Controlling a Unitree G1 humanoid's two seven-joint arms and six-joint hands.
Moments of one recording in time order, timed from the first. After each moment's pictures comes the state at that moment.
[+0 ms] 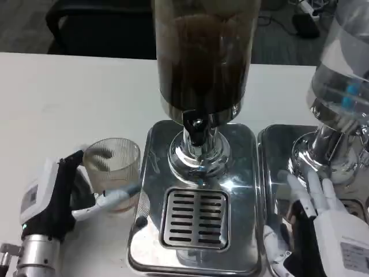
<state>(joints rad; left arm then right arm) -0.25 0.41 -0.18 1.07 0.50 -0.79 0.61 0.55 -0.17 0.34 -0.31 -1.02 0.09 -0.44</state>
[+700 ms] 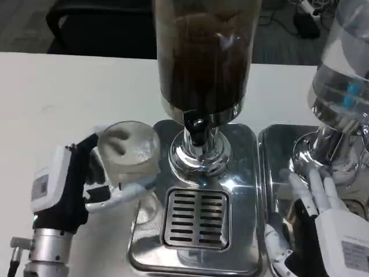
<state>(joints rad) -0.18 0.41 -0.20 0.81 0.61 -0.79 0.70 0.55 -0.17 0.34 -0.31 -1.02 0.09 -0.44</state>
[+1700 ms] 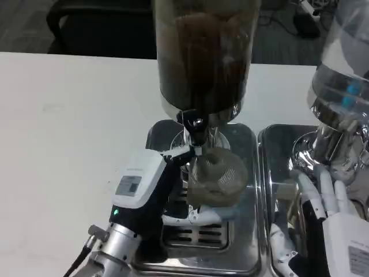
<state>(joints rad) -0.36 0.27 -0.48 1.01 0.80 -0.78 0.82 0.58 -0.12 0.35 -0.32 -1.04 0.13 -0.49</state>
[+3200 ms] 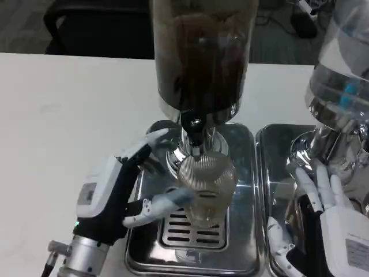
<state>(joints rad) -0.20 0.38 -0.35 0.83 0.64 -0.92 0.76 0.53 -0.14 0.35 -0.30 -0.99 0.12 -0.49</state>
